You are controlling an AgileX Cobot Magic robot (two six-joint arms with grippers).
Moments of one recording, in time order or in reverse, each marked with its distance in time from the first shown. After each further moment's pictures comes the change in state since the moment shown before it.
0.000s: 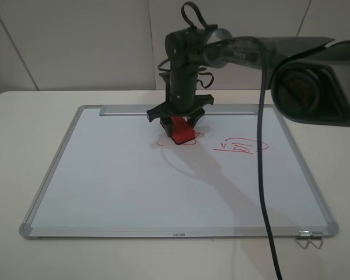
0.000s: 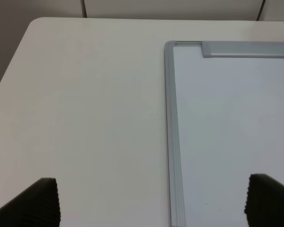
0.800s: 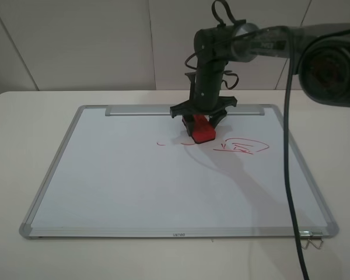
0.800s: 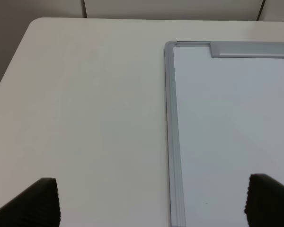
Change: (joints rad) left arm 0.000 0.000 0.000 0.000 0.000 0.000; right arm -0.096 -0.053 0.120 0.026 -0.009 -0.030
